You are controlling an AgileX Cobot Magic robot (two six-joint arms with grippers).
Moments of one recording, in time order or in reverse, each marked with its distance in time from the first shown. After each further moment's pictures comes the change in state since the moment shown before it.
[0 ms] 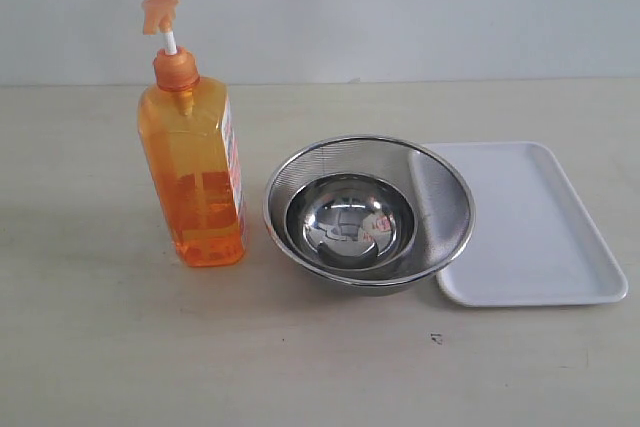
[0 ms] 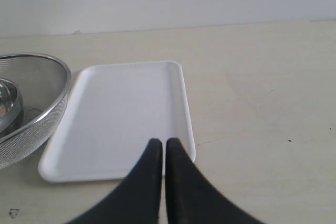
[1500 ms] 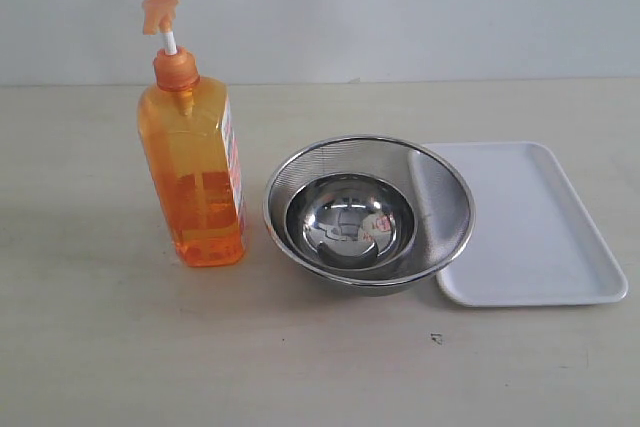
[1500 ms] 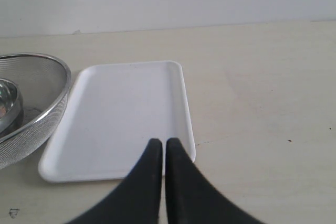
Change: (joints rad) left arm 0.000 0.299 -0.196 -0.599 0.472 0.583; right arm 0.000 0.000 0.000 0.000 0.000 0.000
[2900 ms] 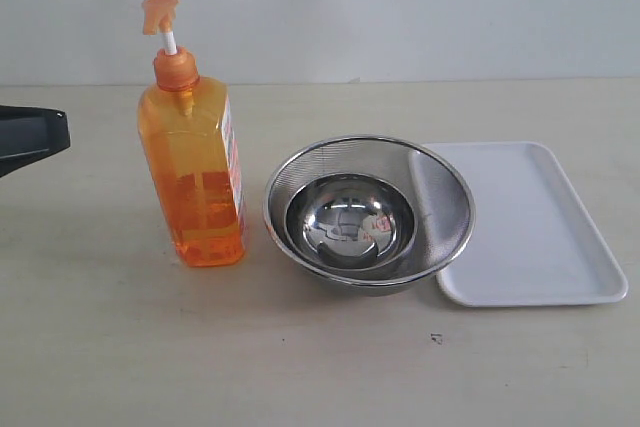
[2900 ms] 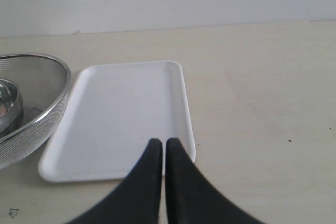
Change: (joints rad) left arm 0.000 0.184 -0.002 -0.398 0.030 0.256; right arm 0.000 0.000 0.000 0.000 0.000 0.000
